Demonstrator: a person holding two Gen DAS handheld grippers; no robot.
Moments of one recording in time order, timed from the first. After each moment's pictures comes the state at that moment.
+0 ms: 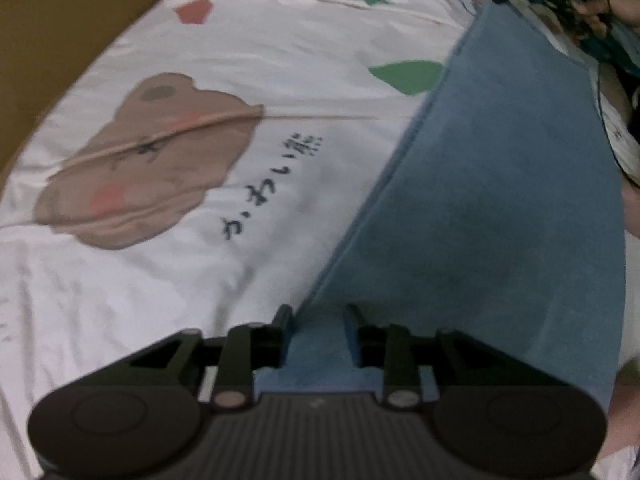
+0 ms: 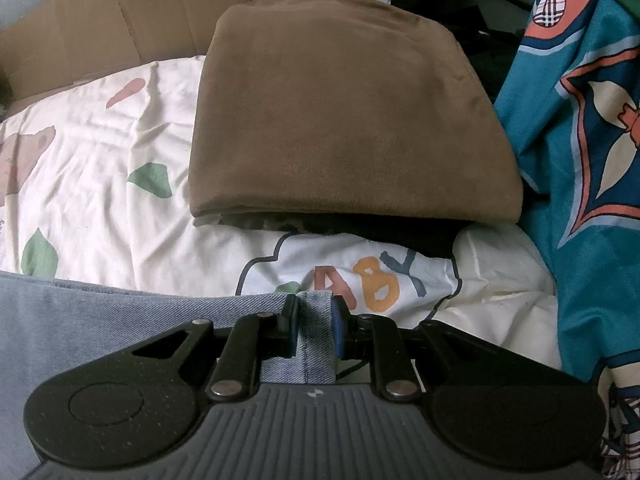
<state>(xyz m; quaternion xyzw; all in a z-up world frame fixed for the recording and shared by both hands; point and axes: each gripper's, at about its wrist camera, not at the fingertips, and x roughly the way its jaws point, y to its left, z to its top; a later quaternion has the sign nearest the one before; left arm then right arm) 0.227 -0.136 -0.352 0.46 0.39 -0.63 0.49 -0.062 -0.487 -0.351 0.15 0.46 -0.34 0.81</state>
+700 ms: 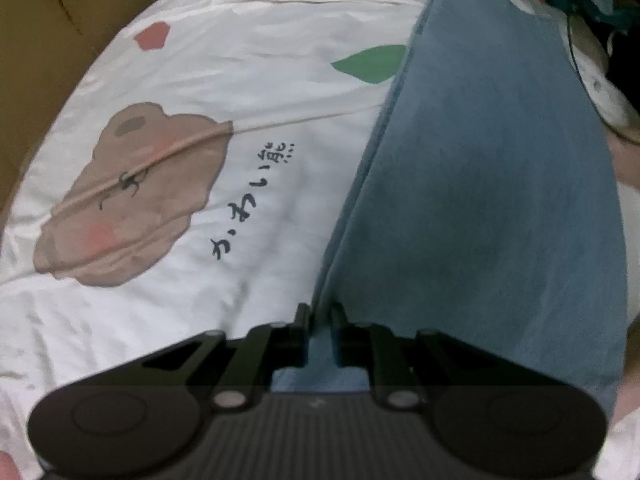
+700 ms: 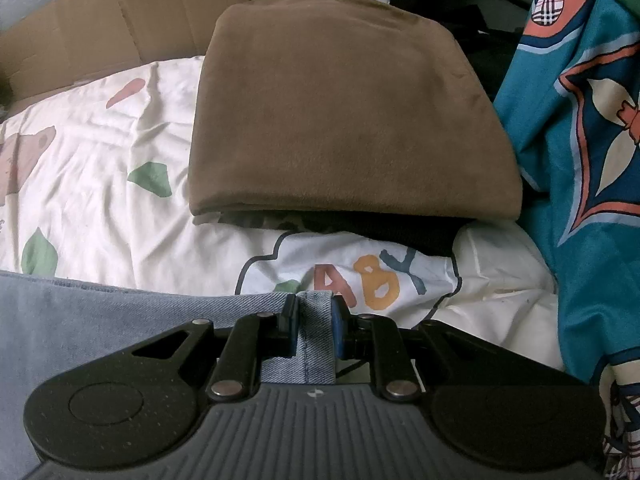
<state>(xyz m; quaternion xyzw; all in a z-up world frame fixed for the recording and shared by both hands) 0.210 -0.133 -0.343 0.51 0.33 -0.64 0.47 -0.064 -0.486 -0.351 0.15 0.45 -0.34 0.81</state>
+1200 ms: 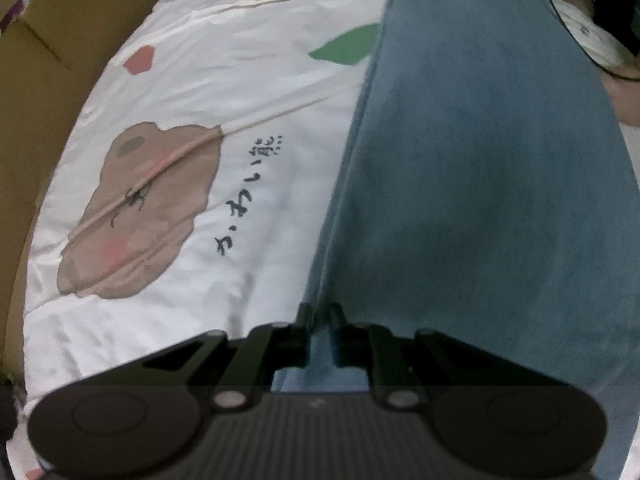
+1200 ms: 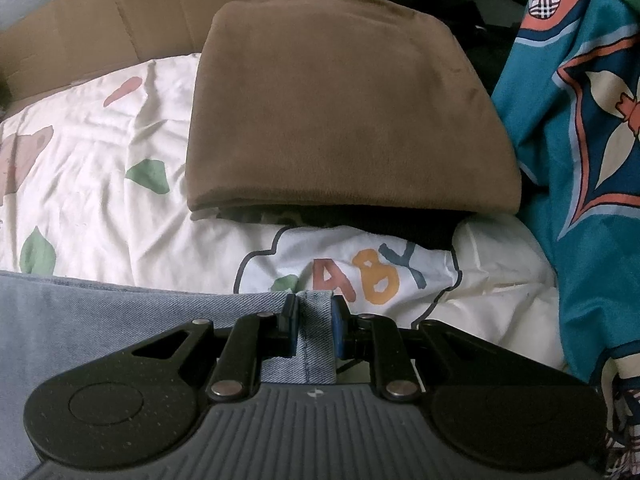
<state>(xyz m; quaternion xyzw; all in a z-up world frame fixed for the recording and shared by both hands) 0.195 -0.122 -0.347 0.56 0.28 -0.64 0.46 -0.065 -0.486 -0.355 0.16 0.45 -0.35 0.81</state>
